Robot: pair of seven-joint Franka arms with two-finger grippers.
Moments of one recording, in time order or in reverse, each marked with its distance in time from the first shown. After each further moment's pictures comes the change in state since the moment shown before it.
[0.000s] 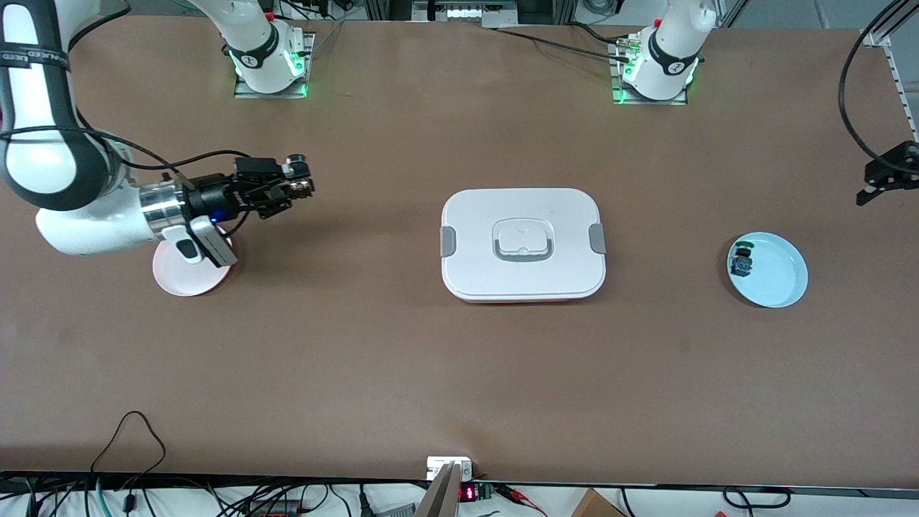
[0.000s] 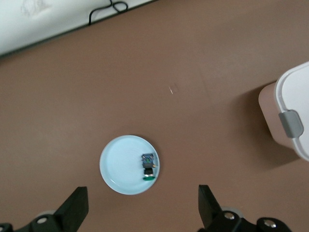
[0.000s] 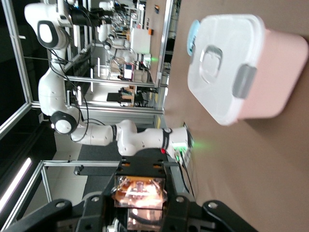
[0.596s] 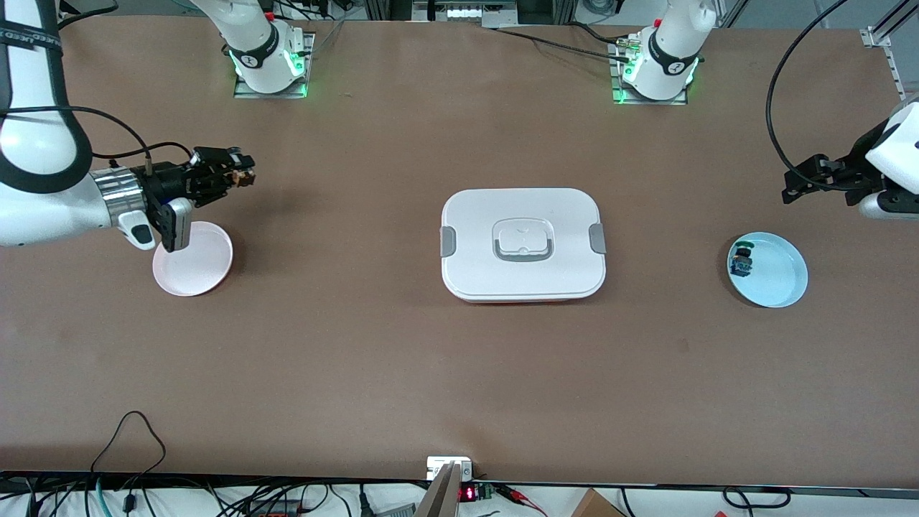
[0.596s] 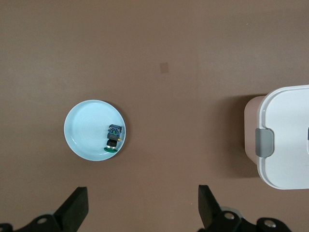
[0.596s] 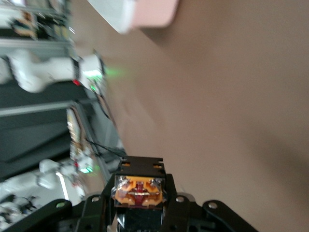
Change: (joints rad) left arm -0.005 -0.018 -0.128 -0.043 0.042 -0.075 -0.402; right arm -0.062 -0.041 0.001 0.052 -0.620 -0.020 -0.050
